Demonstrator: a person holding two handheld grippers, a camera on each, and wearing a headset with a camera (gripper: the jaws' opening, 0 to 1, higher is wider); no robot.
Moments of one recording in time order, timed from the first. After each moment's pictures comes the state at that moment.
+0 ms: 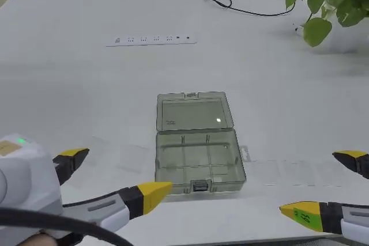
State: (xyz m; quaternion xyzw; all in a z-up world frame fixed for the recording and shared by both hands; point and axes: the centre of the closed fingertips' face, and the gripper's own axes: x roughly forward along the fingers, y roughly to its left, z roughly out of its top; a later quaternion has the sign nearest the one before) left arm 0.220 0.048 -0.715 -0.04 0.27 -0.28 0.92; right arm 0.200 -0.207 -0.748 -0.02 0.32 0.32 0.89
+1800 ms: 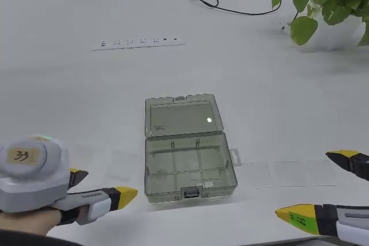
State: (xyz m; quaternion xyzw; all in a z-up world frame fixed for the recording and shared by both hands) left arm 0.252 0.078 -0.808 0.02 0.43 -0.26 0.87; right arm 0.202 -0.212 -0.748 -0.02 0.33 0.32 0.89
